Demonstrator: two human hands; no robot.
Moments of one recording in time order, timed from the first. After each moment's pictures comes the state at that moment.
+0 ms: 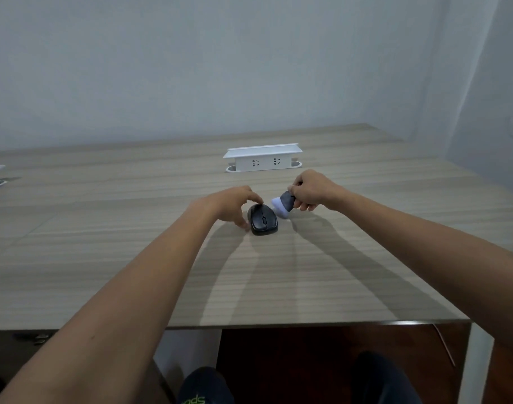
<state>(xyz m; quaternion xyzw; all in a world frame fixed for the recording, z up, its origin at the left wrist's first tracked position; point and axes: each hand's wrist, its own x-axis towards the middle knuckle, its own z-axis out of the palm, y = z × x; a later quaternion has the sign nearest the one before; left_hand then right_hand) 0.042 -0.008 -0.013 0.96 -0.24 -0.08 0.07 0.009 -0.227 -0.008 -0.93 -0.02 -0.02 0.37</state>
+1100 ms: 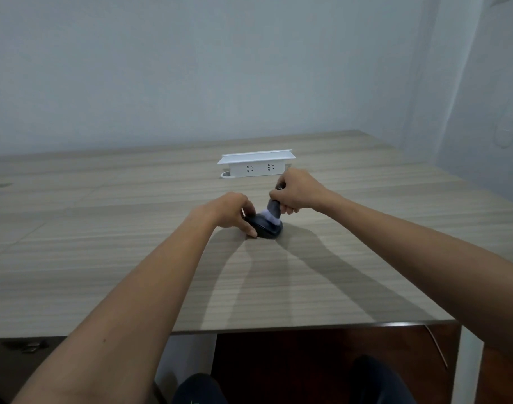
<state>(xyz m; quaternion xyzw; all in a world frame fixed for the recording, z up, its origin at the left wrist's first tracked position) 0.049 -0.015 -0.021 0.96 -0.26 -0.04 0.08 -0.009 -0.209 0.010 -0.94 -0.11 -0.09 0.30</state>
